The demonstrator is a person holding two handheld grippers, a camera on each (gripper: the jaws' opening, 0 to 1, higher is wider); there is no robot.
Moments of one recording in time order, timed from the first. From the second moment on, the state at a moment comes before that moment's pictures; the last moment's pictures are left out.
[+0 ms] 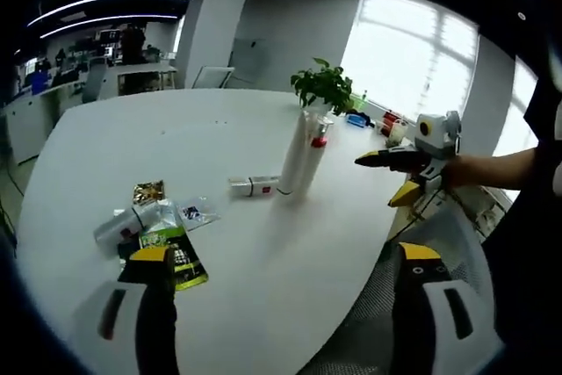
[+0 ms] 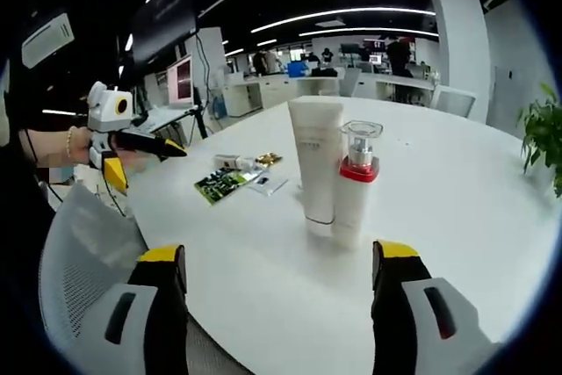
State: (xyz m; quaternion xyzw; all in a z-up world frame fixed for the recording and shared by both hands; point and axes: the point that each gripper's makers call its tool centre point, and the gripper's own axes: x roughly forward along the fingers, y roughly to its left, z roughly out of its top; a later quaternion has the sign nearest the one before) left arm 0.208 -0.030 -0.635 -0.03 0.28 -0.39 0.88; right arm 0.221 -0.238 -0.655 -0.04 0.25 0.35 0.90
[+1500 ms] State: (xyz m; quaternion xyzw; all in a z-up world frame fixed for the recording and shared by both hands) left arm 0.262 -0.049 -0.639 0.05 0.29 -0.44 0.84; right arm 0.201 -0.260 -0.678 -0.01 0.28 0.31 0.91
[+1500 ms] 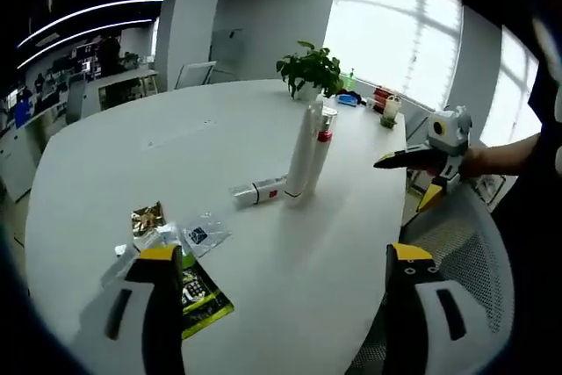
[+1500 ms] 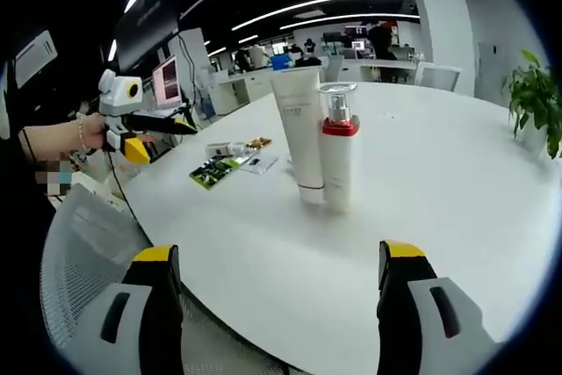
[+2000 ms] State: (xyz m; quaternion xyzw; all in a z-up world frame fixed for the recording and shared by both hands) left arm 0.319 -0.073 -0.648 0.11 0.28 -0.49 0.82; right arm 0.199 -0.257 -0.682 -0.01 0.29 0.30 0.91
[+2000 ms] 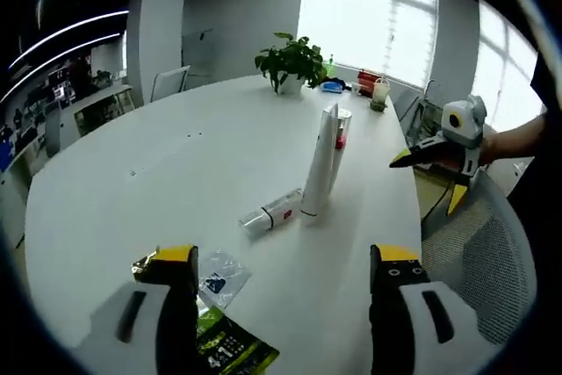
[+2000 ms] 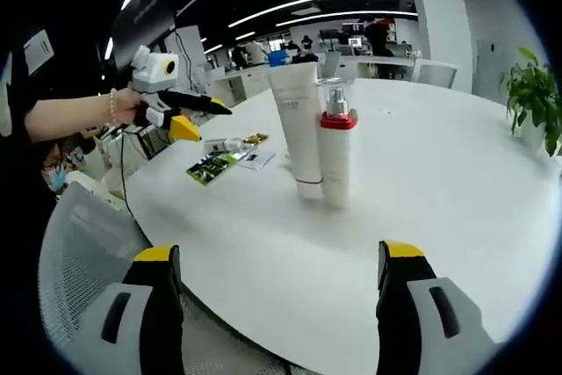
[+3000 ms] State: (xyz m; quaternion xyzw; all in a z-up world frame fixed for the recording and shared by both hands) left arm 0.381 -0.124 -0.710 0.20 0.30 -0.56 0.74; right arm 0.207 -0.272 -0.696 0.02 0.31 0.27 0.91
